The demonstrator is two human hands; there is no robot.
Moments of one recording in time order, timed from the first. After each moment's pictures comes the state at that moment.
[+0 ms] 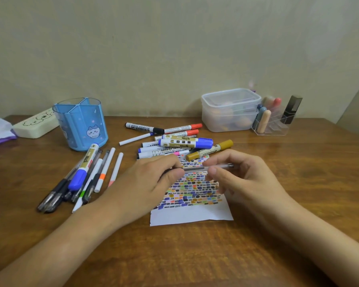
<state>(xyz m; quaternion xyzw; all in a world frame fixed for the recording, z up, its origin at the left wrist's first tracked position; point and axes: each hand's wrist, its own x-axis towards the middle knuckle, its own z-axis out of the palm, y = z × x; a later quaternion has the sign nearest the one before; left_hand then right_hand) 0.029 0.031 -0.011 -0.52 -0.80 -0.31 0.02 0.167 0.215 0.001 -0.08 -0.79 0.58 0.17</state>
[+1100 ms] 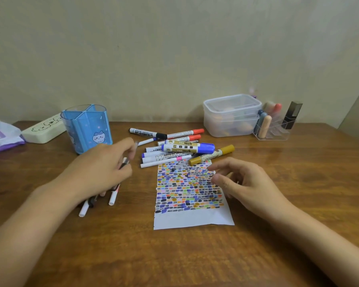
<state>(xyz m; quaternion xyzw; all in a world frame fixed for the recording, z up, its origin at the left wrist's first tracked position) -0.027 -0.017 0.016 -0.39 -0.90 -0.18 0.03 0.154 0.241 -0.021 -0.10 -0.90 0.39 0.19</state>
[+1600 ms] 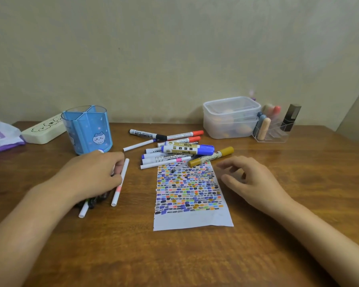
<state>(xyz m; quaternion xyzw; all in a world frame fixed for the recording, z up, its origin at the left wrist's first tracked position) -0.032 -0.021 0.017 -0.33 -0.94 -0.02 0.01 0.148 0.264 -0.021 -0.14 -0.95 0.23 0.18</state>
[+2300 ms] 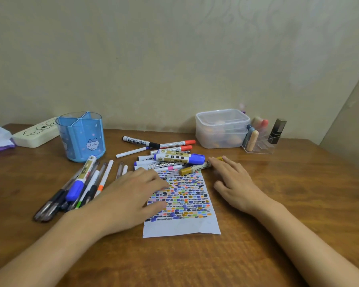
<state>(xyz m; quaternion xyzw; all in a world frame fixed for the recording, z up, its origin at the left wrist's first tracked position) 0.017 0.020 -0.007 -0.52 -0.85 -0.08 0.02 0.124 0.293 -0.036 -0.12 -0.98 0.11 0.09</state>
